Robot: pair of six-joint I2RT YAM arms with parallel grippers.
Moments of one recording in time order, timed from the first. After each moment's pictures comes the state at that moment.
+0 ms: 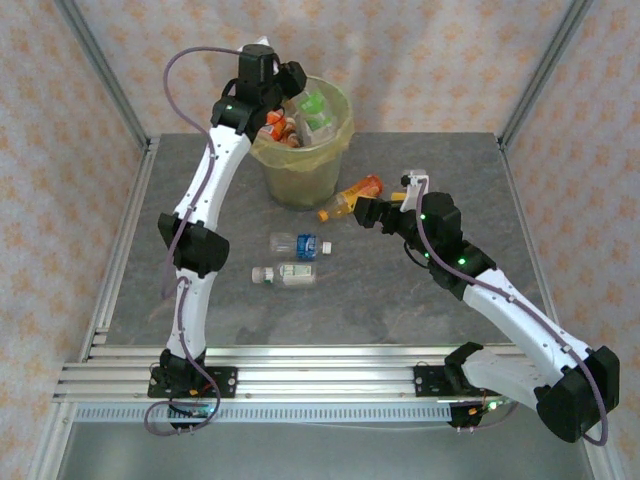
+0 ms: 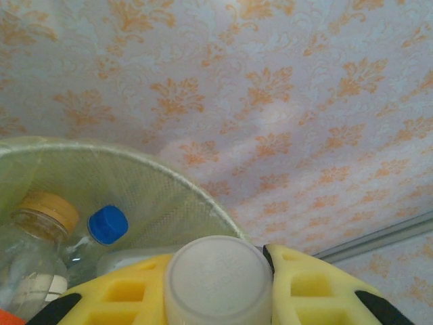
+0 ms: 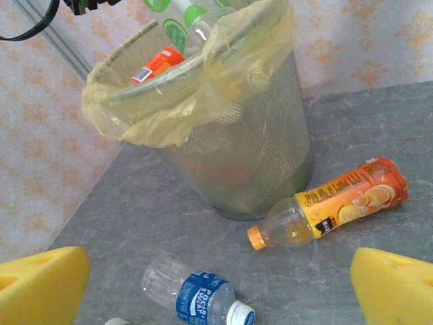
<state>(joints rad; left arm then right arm) -0.28 2.29 2.65 -0.65 0.02 -0.70 0.53 1.03 0.85 -0.09 -0.03 0.44</state>
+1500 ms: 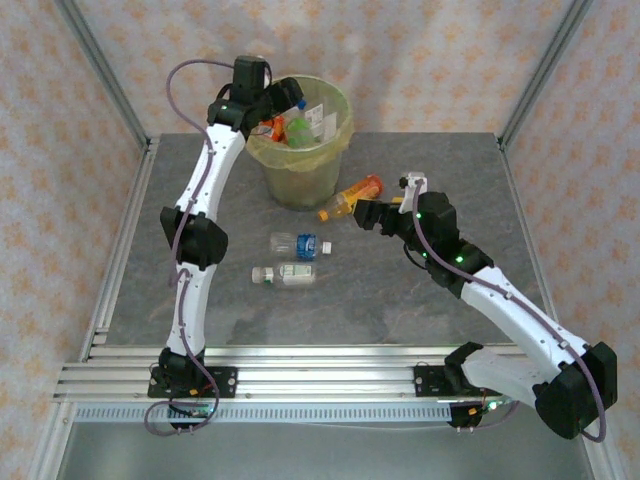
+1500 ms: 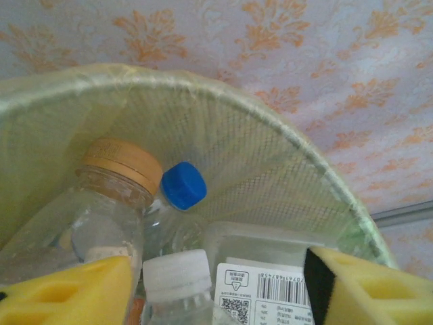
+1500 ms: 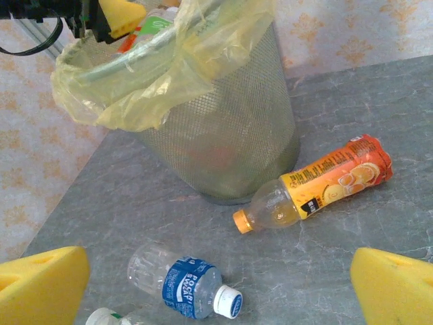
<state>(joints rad) -0.20 2.39 2.68 -0.77 0.13 -0.66 0.53 1.05 0.86 -0.15 -0.01 0.46</state>
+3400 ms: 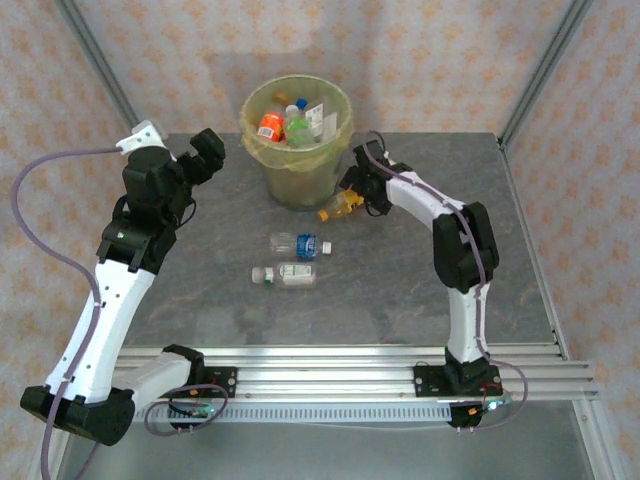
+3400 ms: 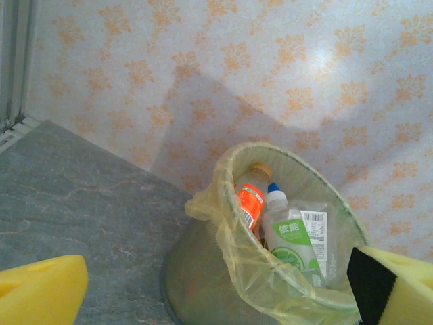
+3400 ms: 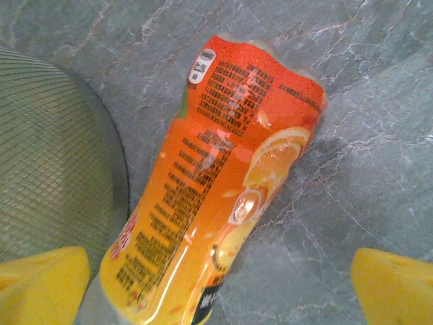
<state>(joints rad) -0.20 1.05 1.31 -0.49 -0.30 -0.62 0.41 2.08 1.65 -0.58 0.11 0.90</state>
